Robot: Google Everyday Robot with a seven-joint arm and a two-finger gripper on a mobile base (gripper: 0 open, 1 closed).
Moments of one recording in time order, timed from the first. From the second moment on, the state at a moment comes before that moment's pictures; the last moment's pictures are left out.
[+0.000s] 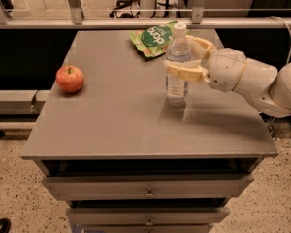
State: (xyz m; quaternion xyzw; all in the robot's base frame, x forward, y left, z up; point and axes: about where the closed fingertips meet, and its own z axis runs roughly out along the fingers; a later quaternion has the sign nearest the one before) arm 0.585 -0.099 0.960 -0.43 0.50 0.27 0.70
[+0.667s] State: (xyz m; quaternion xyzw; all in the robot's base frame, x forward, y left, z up) arm 0.579 -0.103 0.952 -0.44 0.49 0.29 0.70
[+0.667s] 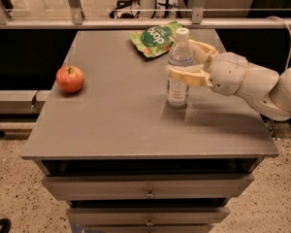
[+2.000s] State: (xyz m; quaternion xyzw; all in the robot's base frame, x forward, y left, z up) arm 0.551 -0.176 1.001 -0.48 0.53 0.22 0.66
